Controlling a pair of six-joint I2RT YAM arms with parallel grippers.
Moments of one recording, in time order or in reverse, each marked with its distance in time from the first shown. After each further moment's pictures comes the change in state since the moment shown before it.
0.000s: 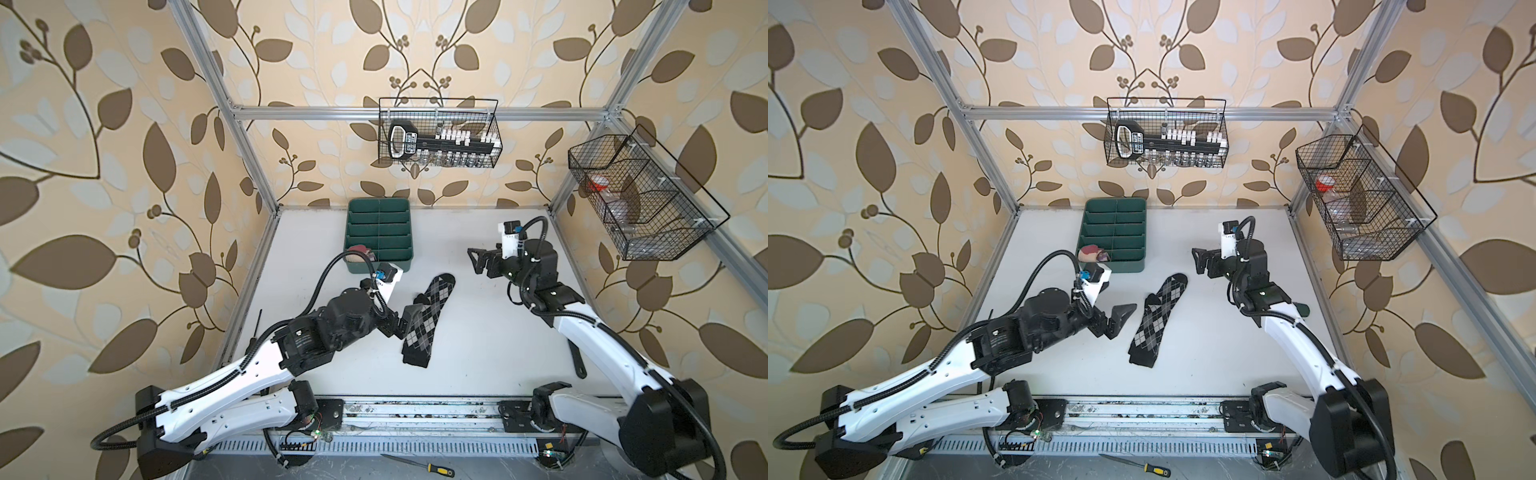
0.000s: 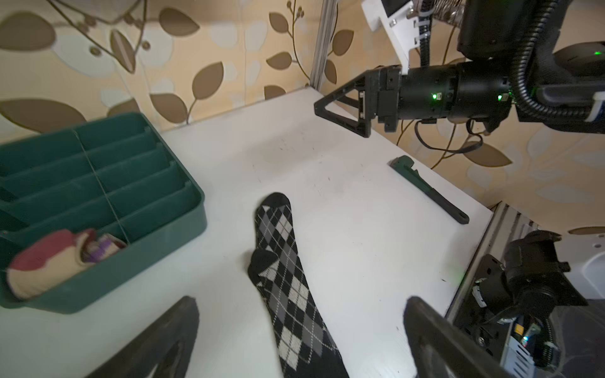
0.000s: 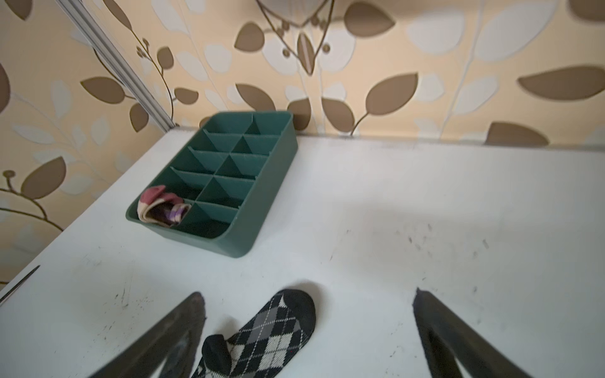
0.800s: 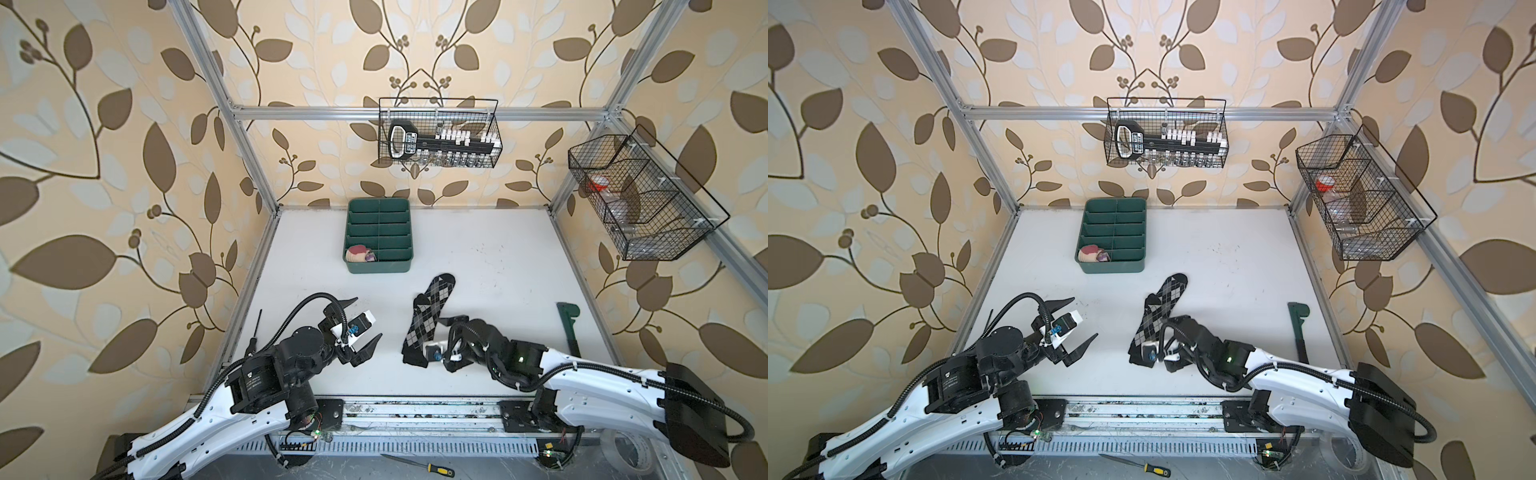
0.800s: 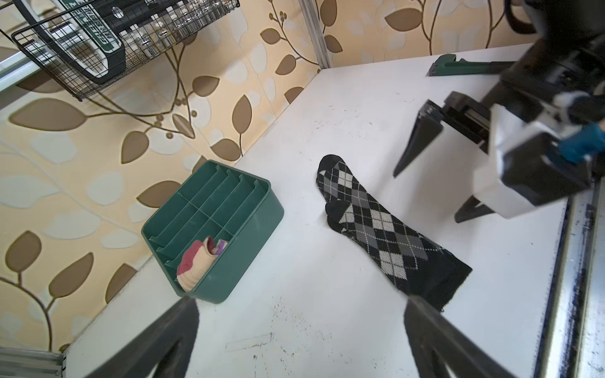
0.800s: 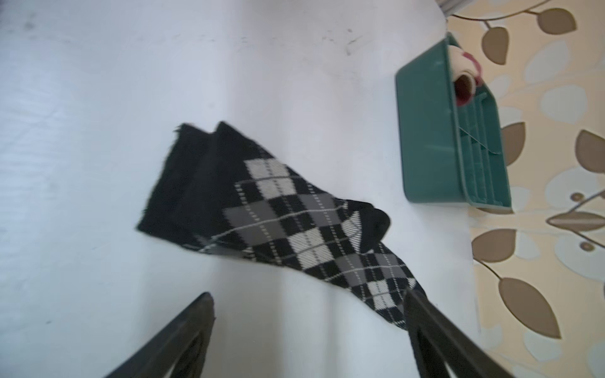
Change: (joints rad) left arm 0.000 -0.463 -0.270 -0.189 -0.067 0.520; right arm 0.851 -0.063 -0.413 -0.034 0.327 -0.993
